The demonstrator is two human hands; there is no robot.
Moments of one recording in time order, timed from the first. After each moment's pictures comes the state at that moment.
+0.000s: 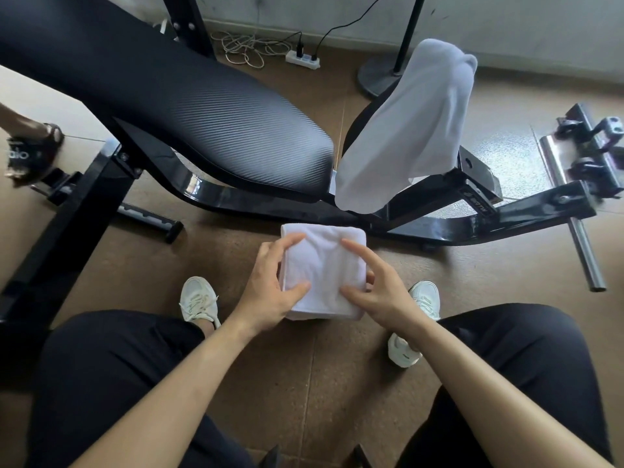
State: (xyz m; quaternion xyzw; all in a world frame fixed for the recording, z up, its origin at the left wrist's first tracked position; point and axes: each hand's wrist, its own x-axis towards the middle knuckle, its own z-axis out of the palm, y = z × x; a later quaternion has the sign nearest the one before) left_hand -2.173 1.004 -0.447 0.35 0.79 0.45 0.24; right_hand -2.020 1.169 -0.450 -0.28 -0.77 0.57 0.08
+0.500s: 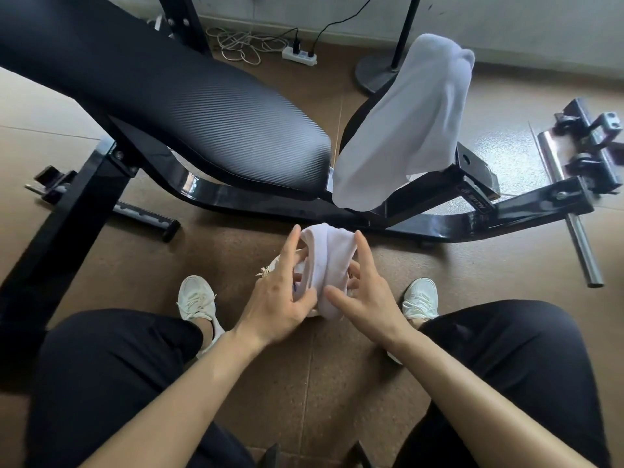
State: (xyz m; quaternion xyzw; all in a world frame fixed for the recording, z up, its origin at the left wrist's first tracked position) left_hand -2.153 1.005 -0.442 0.42 0.79 0.38 0.24; right_hand -2.021 1.141 -0.436 -0.29 -0.80 0.51 0.07
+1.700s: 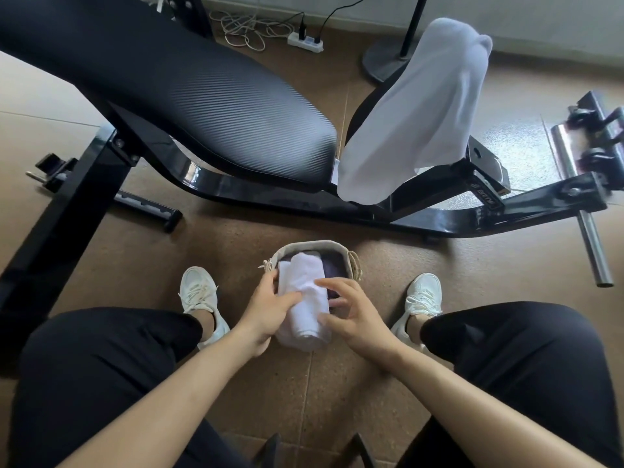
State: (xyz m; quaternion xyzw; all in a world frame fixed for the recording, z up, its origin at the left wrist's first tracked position) left_hand -2.152 0.995 -0.479 0.06 0.72 0.52 0.46; right_hand -2.012 1.121 -0.490 -0.27 -0.74 0.62 0.02
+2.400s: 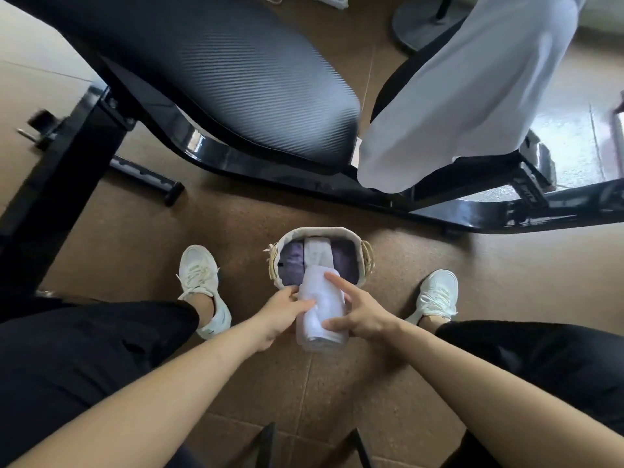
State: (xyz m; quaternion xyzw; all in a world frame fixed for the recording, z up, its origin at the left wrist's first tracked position) left_hand -2.167 1.007 -0.567 0.02 0.71 0.42 0.57; right_hand -2.043 1.159 -0.577 -0.33 -0.59 0.72 -0.19
